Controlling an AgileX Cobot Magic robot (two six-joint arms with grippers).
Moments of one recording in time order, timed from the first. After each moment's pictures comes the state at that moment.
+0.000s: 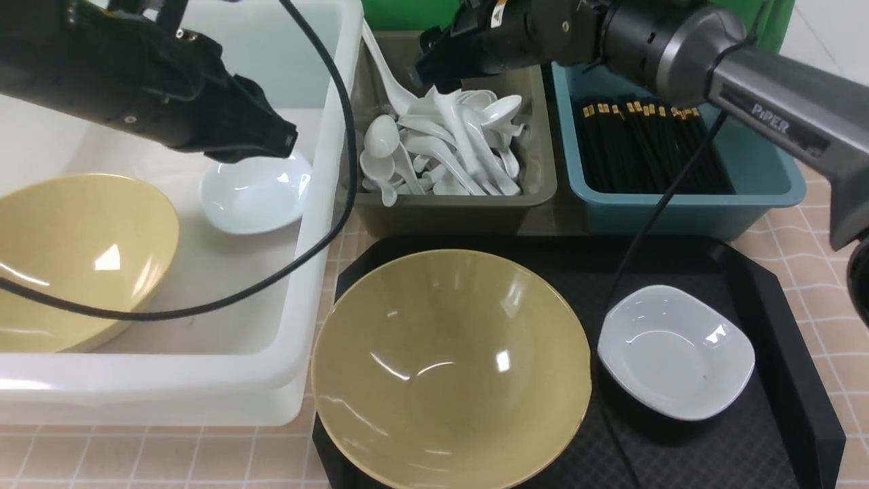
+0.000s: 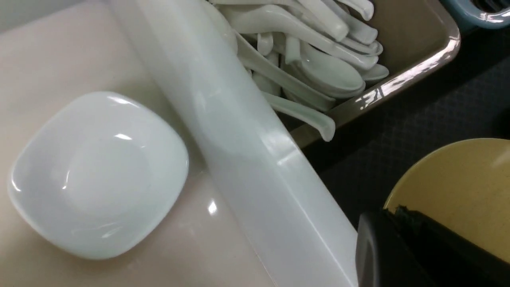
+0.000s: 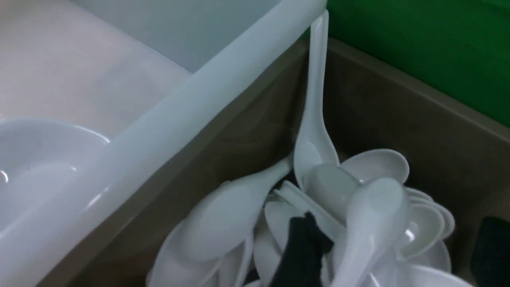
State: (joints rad) right arm 0.49 2.20 -2.10 0.00 0.55 -0.10; left arm -0.17 1.44 -1.27 -0.47 0.83 0.58
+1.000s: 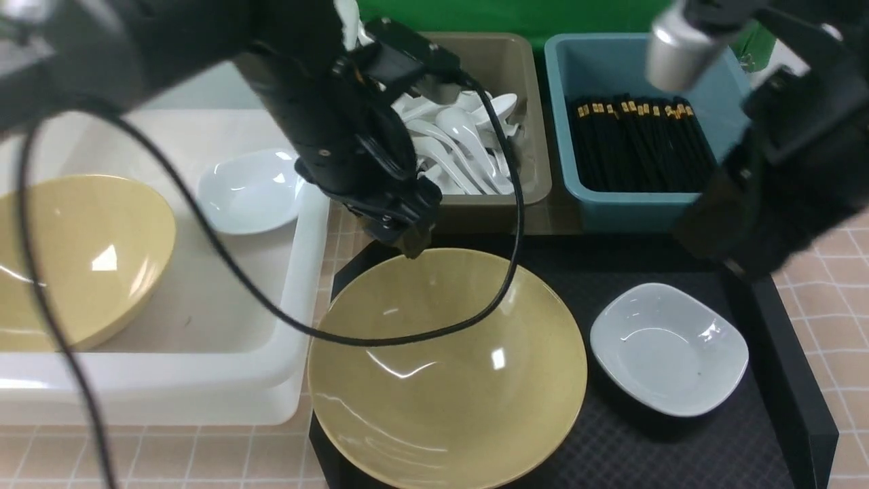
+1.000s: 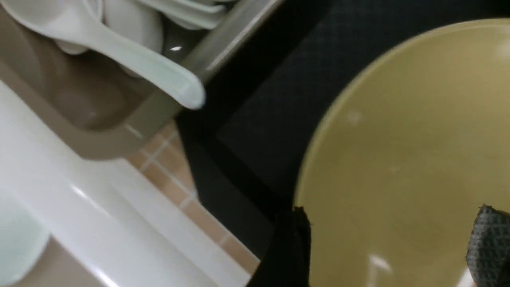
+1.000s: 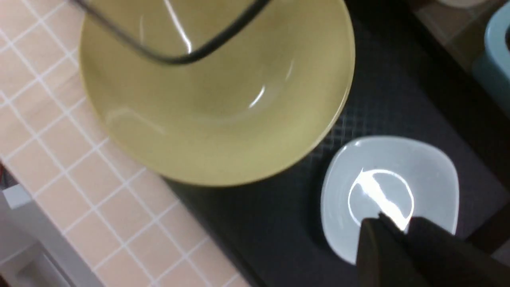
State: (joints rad) right arm 0.53 1.27 -1.38 0.10 1.26 -0.28; left arm -0.52 1.80 -1.60 -0.04 1.13 0.31
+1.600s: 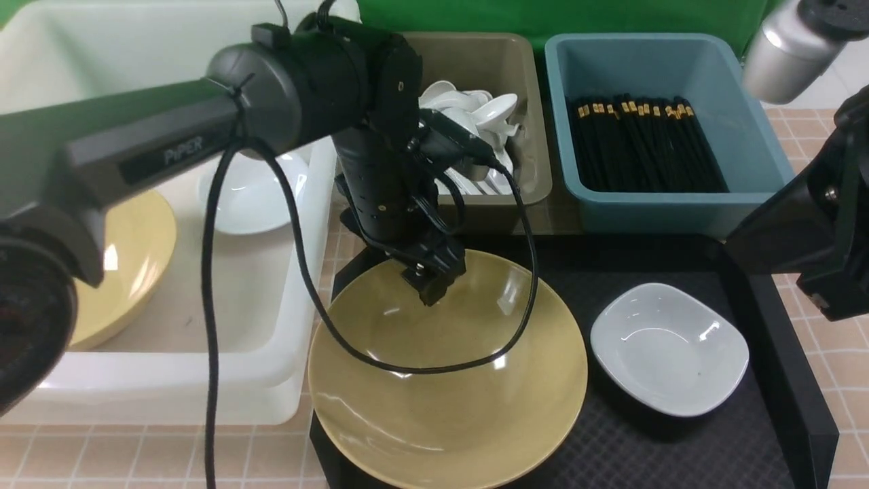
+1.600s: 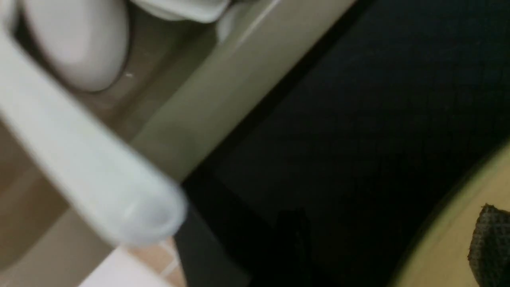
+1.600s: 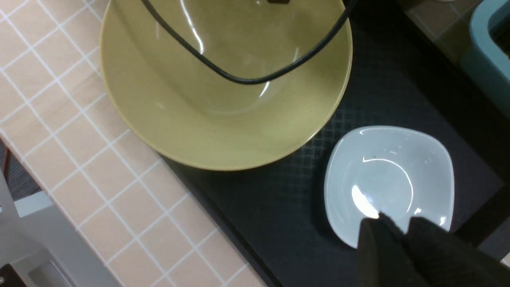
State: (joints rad) right arm 0.53 1.17 -1.33 0.10 1.26 -0.26; left arm -0.53 2.02 -1.64 -0.03 1.09 0.32
